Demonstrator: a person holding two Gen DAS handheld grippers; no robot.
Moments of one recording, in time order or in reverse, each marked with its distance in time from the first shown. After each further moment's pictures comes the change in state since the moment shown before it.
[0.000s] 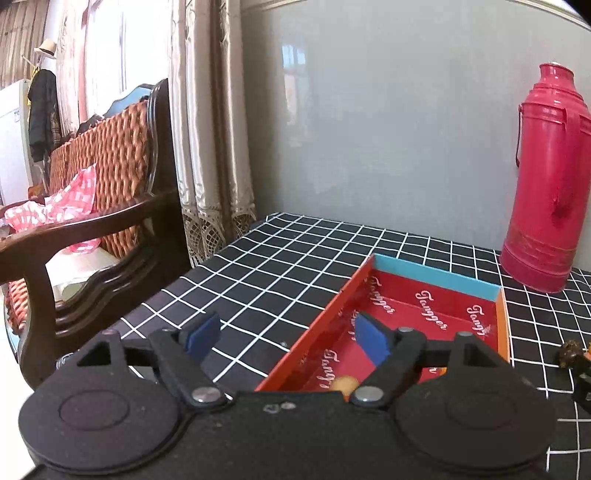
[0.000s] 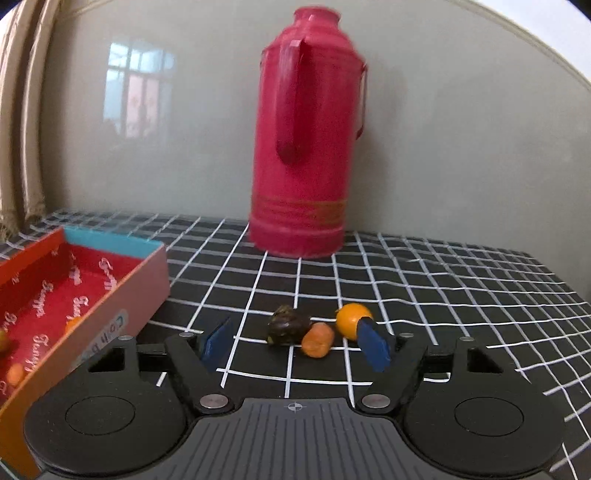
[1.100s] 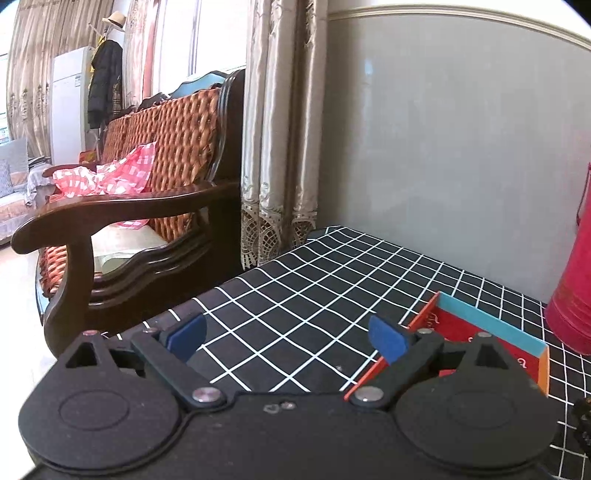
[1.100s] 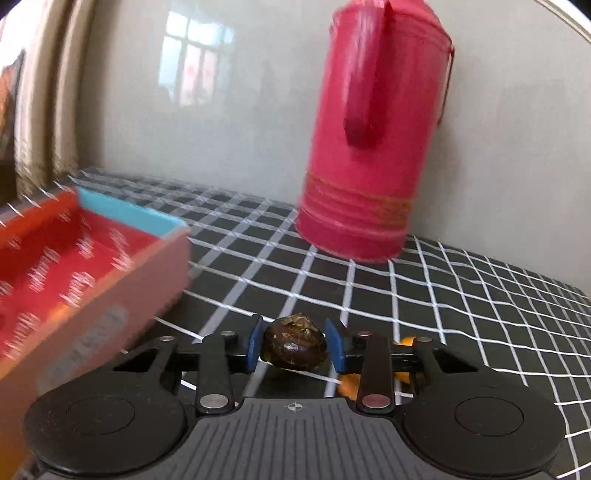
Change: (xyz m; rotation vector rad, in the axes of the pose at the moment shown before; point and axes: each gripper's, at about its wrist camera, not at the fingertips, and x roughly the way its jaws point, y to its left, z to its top) left arm 0.006 0.042 0.014 -0.180 -0.004 0.140; right arm 0.047 0.012 0.014 -0.122 0.042 0.149
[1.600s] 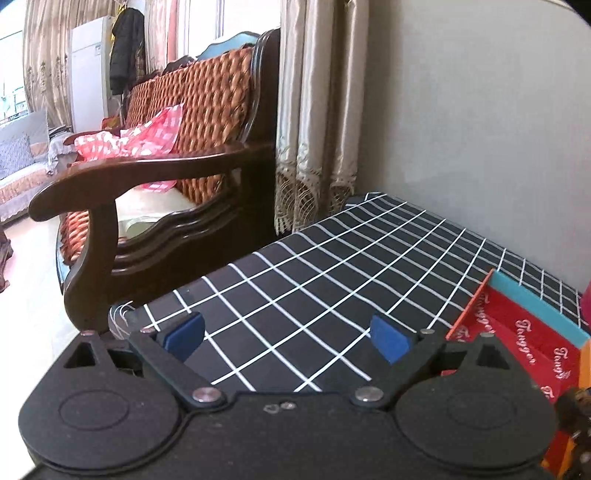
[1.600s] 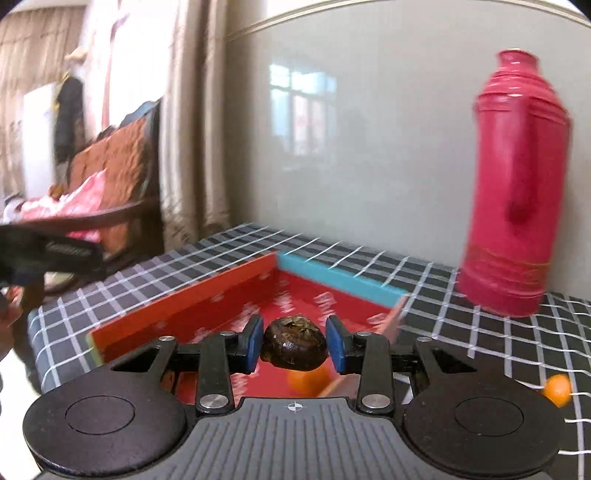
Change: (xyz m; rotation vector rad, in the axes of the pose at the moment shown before) left arm 0.029 0.027 -0.003 -0.031 0.125 0.087; right arm -0.065 0.085 0.011 -0.051 -0.127 0.414
